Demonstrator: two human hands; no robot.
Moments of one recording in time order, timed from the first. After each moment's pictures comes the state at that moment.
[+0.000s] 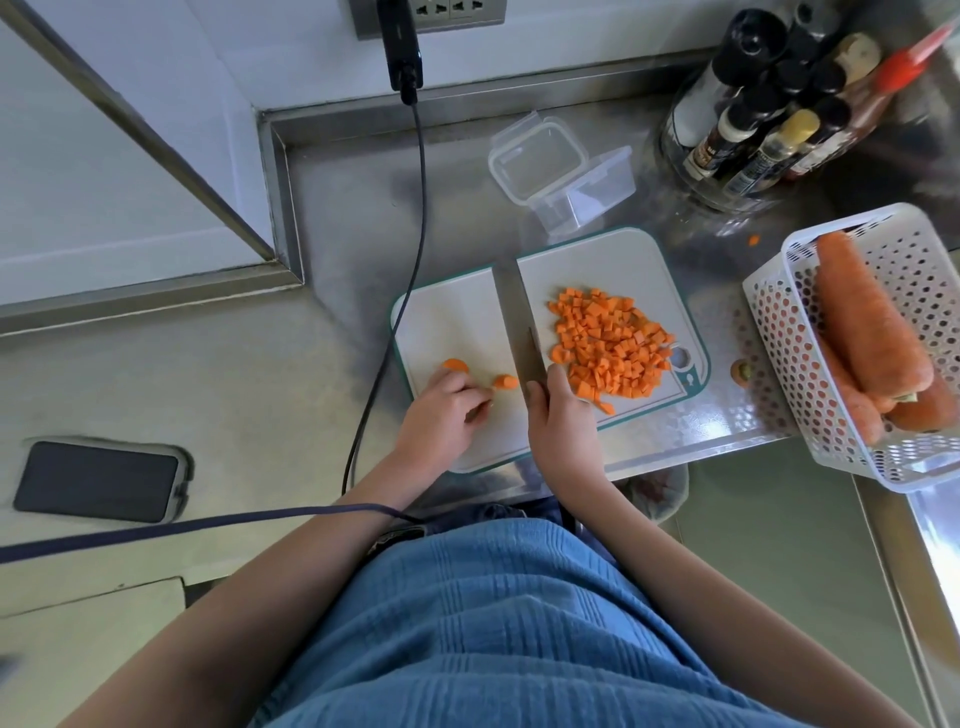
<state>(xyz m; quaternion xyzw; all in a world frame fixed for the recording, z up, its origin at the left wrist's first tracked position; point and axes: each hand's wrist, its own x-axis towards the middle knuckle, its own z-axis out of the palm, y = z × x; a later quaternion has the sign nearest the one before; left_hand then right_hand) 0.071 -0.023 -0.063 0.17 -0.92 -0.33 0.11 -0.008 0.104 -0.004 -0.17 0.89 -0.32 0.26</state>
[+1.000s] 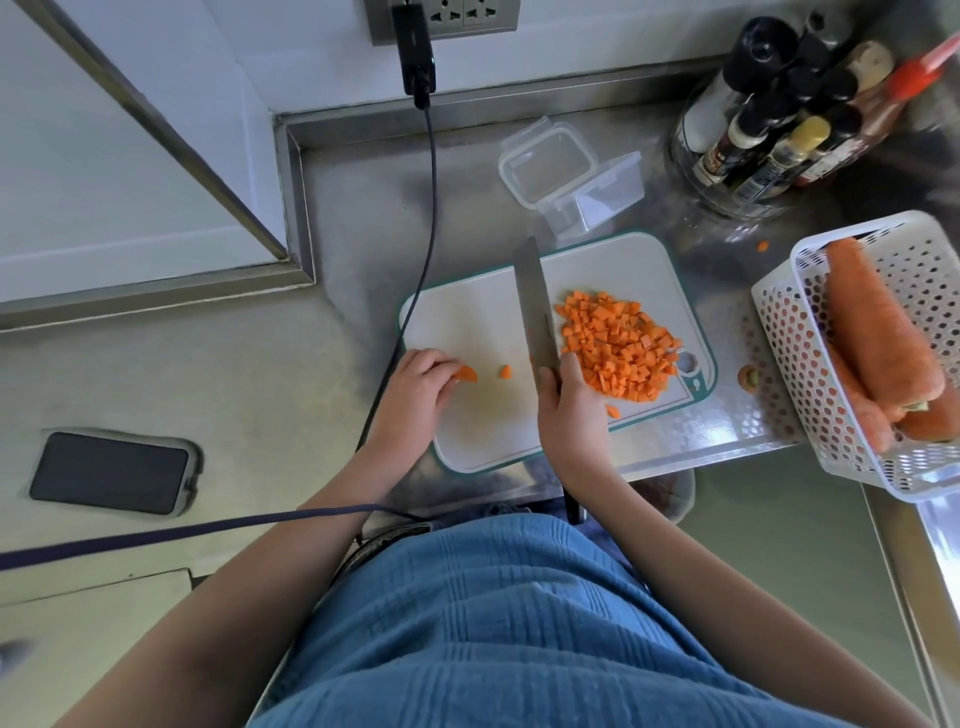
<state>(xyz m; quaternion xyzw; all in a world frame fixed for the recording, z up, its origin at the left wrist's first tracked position) 0.079 -0.057 -0.060 0.20 -0.93 -0.29 0.10 -0.019 0.099 -0.005 -0.17 0.90 -0.33 0.23</state>
